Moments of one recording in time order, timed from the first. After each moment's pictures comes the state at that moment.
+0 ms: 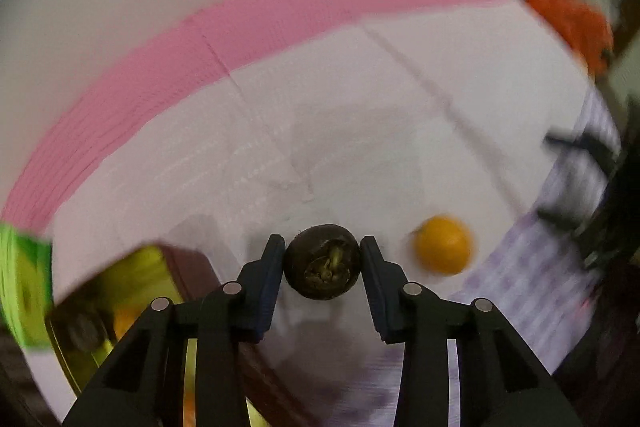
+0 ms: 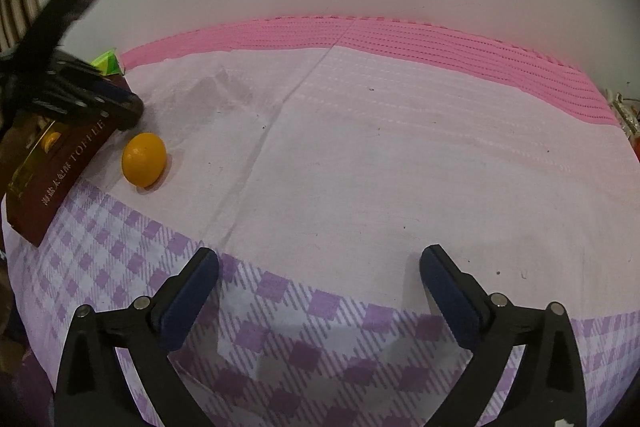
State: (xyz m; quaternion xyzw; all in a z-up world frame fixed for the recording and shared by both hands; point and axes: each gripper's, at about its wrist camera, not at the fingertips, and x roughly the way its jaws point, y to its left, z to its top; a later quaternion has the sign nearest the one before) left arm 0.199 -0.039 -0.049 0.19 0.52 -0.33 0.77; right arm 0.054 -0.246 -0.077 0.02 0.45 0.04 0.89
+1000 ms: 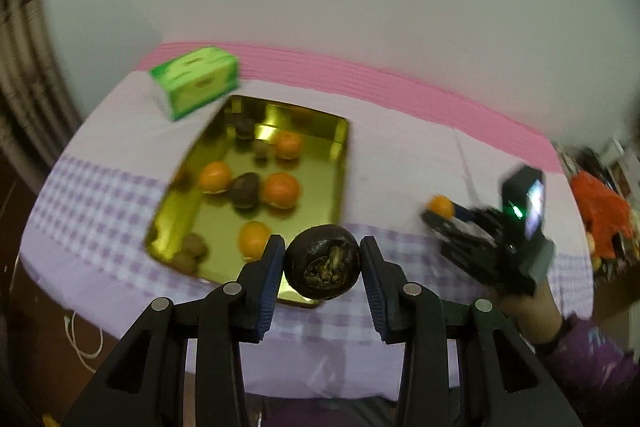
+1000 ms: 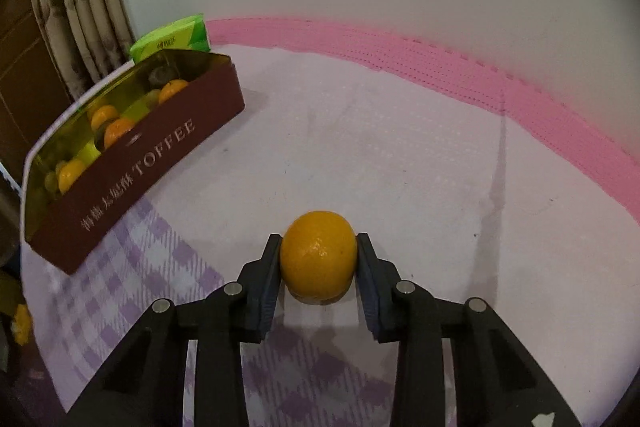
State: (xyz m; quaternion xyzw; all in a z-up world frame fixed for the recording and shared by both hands) left arm 0.033 0.125 0.033 -0.06 0.45 -0.08 0.89; right arm 0.106 -0.121 -0.076 -0.06 0.43 0.15 0.89
